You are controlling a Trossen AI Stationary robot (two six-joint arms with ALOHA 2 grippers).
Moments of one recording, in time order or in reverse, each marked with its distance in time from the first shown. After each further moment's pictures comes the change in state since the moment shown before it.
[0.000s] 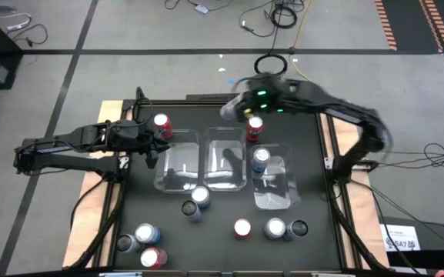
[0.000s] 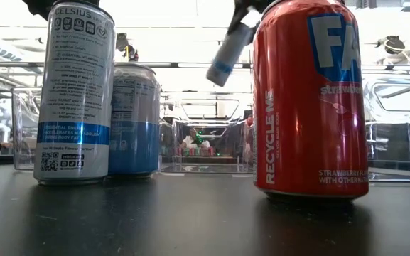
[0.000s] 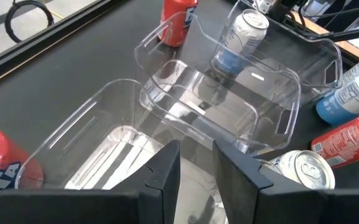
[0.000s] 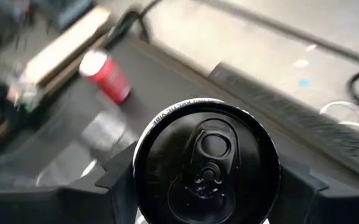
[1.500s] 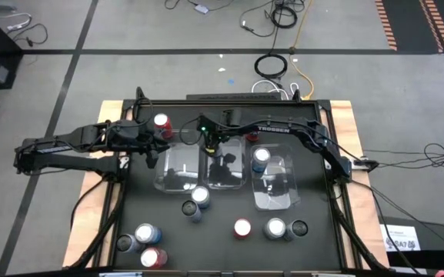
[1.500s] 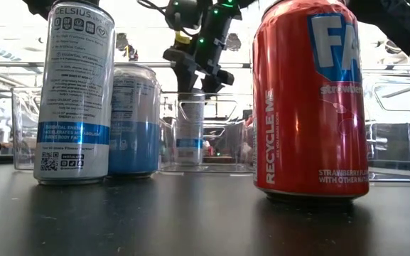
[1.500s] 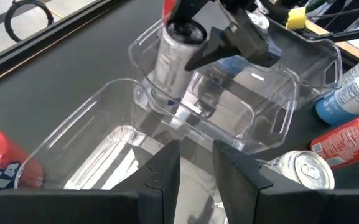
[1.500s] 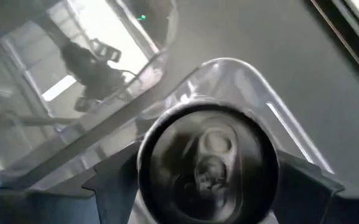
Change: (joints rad) left arm 0.000 0.000 0.000 0.000 0.000 -0.004; right arm 0.112 0.557 0.281 -0.106 -0.077 -0.115
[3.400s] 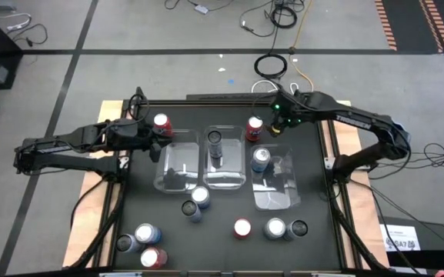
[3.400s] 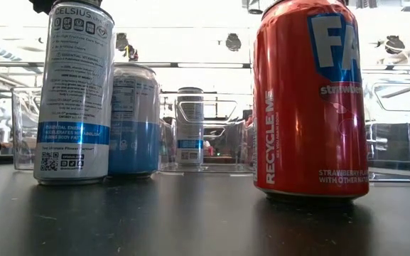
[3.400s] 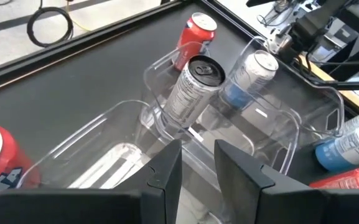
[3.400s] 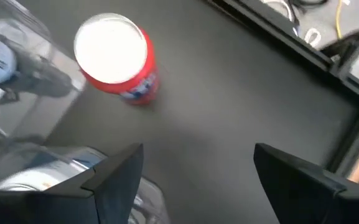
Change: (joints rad) left arm 0.000 0.009 0.000 0.078 -0.086 -0.131; right arm -0.282 -0.830 -0.857 -0.034 0.050 0.068
